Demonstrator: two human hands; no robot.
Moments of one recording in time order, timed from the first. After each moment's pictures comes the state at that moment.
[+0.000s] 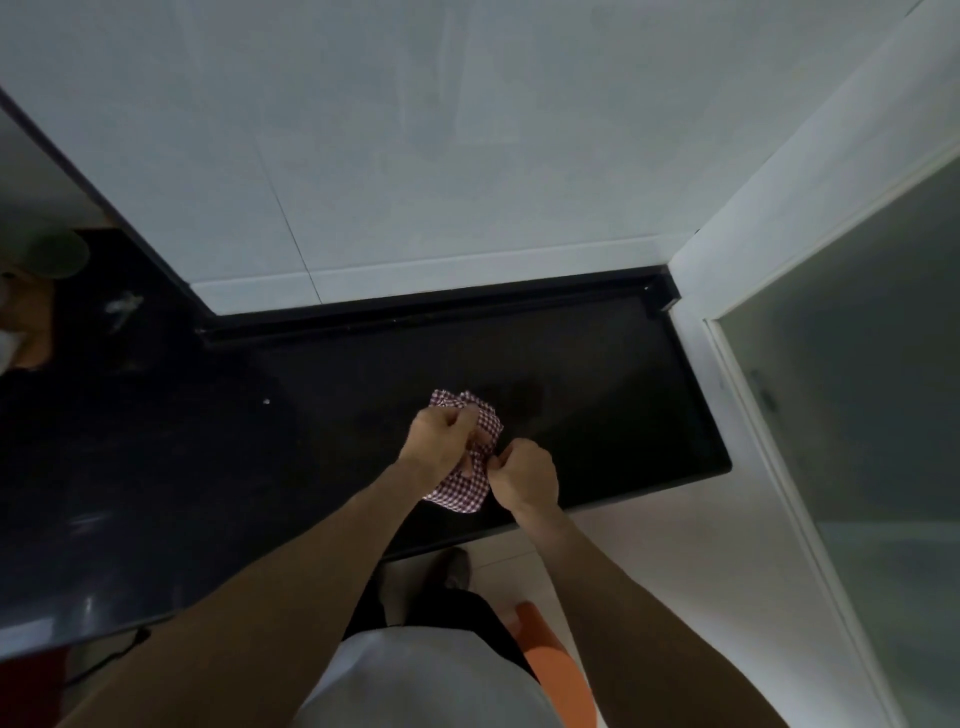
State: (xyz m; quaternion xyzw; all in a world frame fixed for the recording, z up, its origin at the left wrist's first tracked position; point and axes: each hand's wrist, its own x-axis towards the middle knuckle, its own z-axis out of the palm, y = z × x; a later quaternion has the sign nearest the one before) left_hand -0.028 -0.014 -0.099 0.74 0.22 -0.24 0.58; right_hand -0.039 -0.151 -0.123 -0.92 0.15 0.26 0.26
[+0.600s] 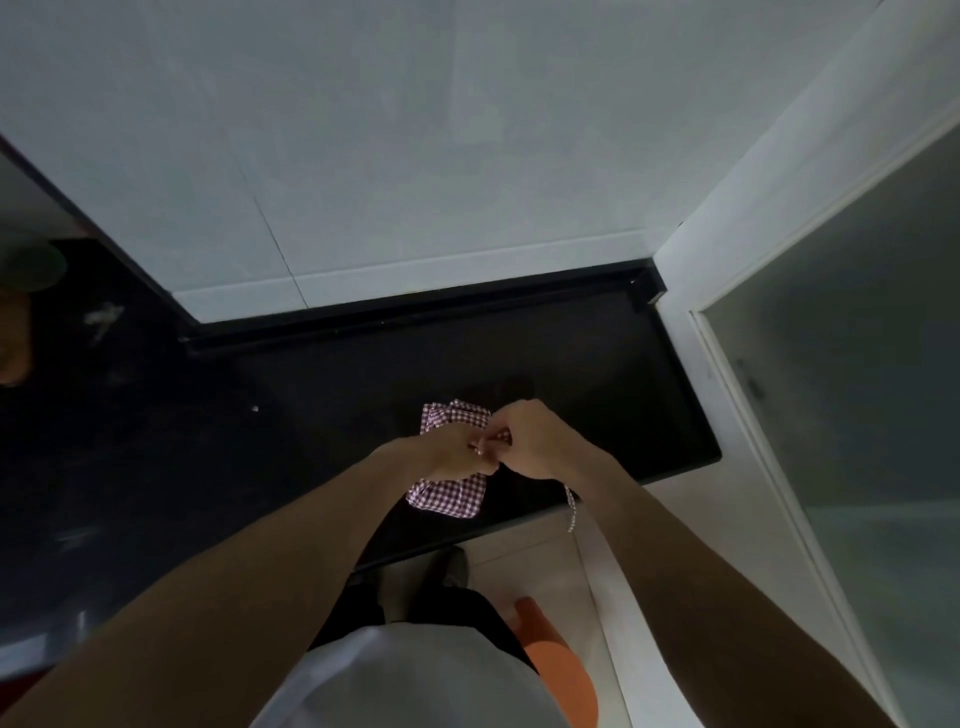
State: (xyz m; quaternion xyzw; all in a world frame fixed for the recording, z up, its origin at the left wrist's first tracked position) left_hand -0.010 -0.017 -0.085 0.80 -0.06 -0.47 0.37; right_hand 0.004 -0.174 -0.059 -0.90 -0.15 0.36 0.22
